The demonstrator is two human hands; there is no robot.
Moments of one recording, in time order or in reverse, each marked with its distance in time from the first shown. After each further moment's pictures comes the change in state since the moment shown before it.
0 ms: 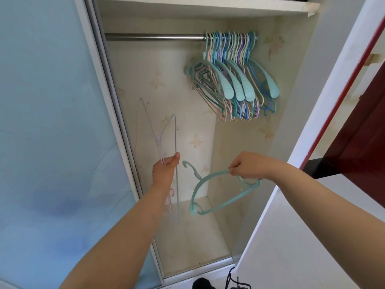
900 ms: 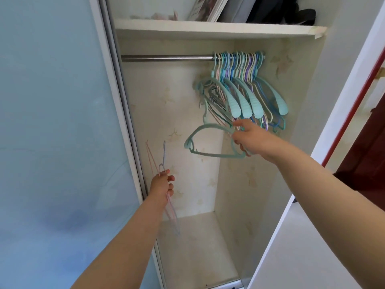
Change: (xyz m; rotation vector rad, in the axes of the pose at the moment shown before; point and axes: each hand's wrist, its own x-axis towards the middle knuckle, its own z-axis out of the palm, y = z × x) left_hand 0.033 0.001 -0.024 -0.269 -0.021 -0.312; right_hand 0.019 -0.044 -0.063 0.518 0.339 -0.133
